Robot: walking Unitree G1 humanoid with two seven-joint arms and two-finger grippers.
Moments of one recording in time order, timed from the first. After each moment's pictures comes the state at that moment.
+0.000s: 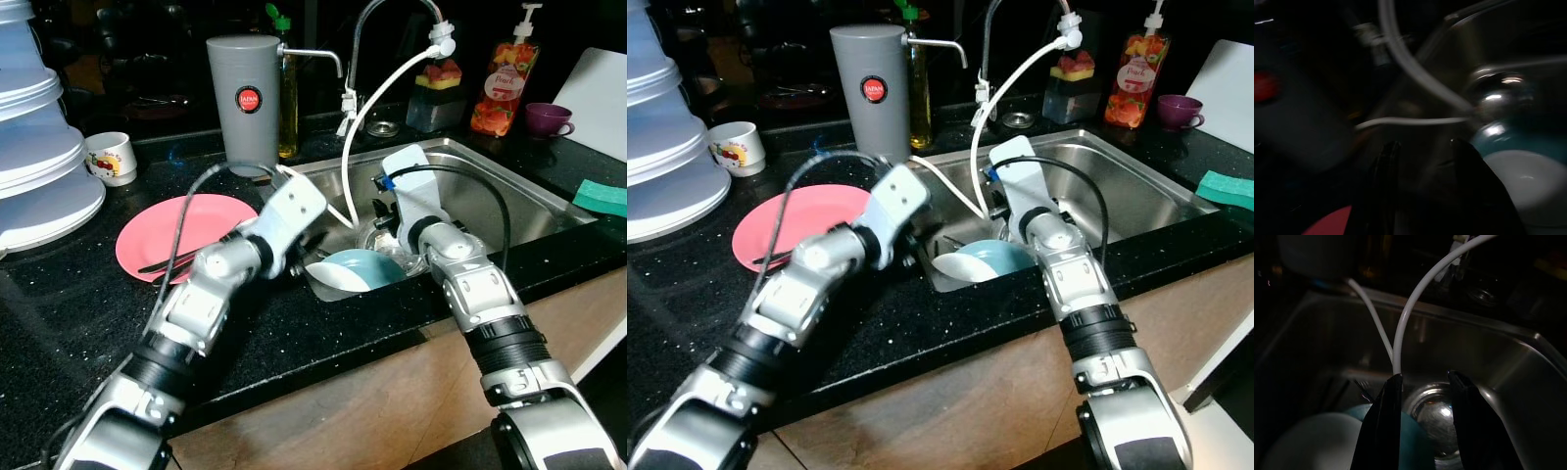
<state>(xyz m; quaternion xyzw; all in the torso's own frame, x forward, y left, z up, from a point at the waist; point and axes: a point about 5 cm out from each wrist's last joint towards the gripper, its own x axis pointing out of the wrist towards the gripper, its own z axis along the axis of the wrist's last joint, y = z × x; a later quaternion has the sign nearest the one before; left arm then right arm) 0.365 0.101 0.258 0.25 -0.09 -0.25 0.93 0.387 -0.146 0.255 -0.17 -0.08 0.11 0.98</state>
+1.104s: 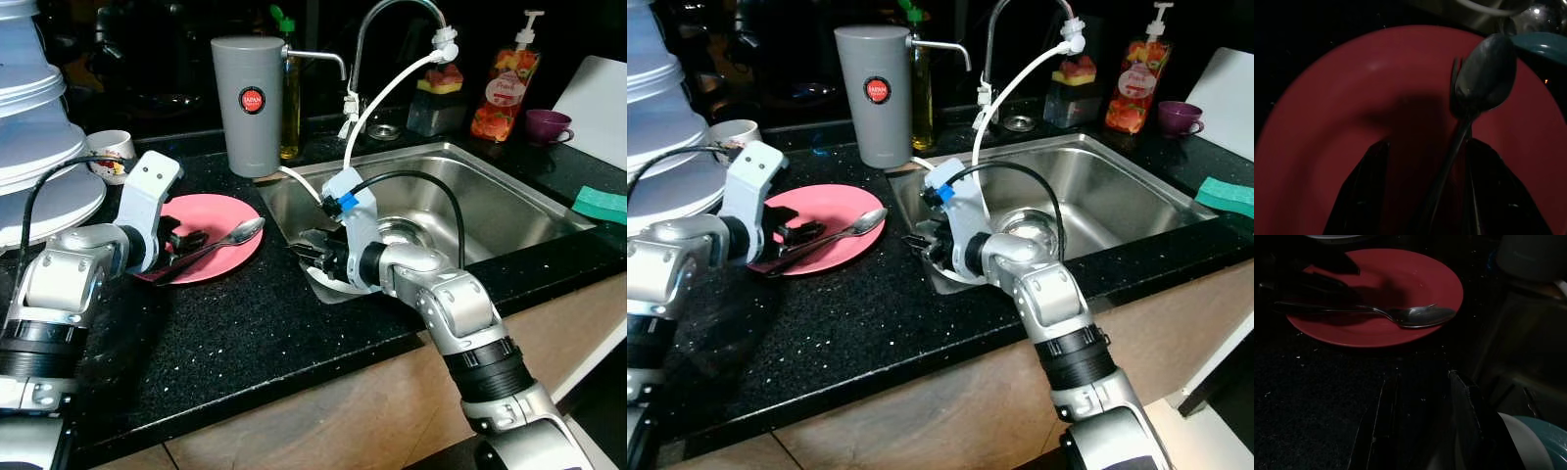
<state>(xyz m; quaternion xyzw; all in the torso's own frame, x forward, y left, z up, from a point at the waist) 0.353 0.223 0.235 0.13 0.16 -0.21 0.96 0.343 -0.075 0.244 -0.09 0.01 0.41 0.91</state>
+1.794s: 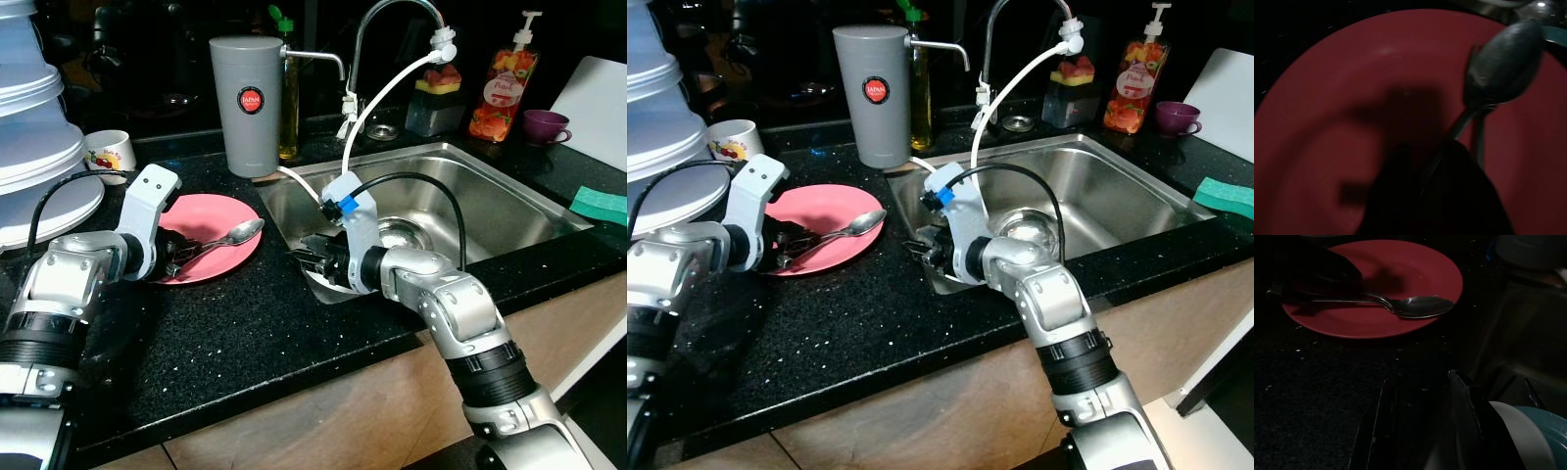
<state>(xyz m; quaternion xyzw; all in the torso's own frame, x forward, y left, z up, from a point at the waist) 0.362 0.233 0.226 0.12 0.18 -0.21 0.96 0.341 -0.077 0.241 -0.09 0.02 0.40 0.91</state>
